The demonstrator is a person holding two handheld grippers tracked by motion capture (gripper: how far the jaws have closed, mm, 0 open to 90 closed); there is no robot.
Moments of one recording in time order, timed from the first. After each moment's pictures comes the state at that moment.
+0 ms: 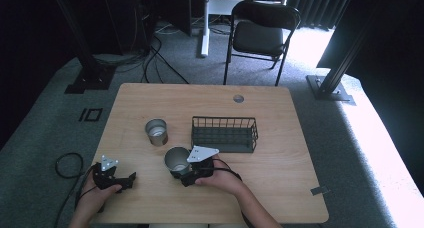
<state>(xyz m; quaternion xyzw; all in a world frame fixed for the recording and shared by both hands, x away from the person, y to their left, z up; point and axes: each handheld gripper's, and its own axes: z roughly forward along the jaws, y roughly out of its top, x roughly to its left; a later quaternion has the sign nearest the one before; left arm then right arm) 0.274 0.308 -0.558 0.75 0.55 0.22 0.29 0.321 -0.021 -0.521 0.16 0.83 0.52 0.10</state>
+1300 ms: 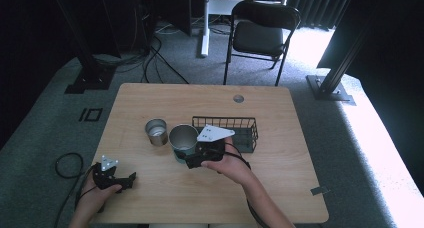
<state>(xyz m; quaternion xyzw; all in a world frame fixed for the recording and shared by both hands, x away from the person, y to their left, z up) 0.274 0.308 -0.558 0.75 0.55 0.22 0.29 0.327 -0.044 -0.432 0.20 0.79 0.56 0.12</state>
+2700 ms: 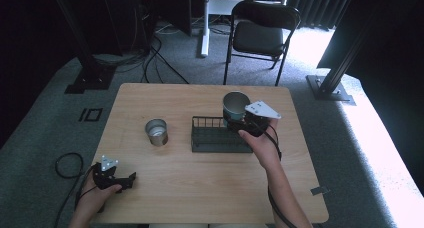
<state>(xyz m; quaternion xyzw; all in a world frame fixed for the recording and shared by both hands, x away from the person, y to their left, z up) 0.274 0.308 -0.558 0.75 0.55 0.22 0.29 0.376 -0.149 -0.404 0.39 0.69 0.52 0.30</state>
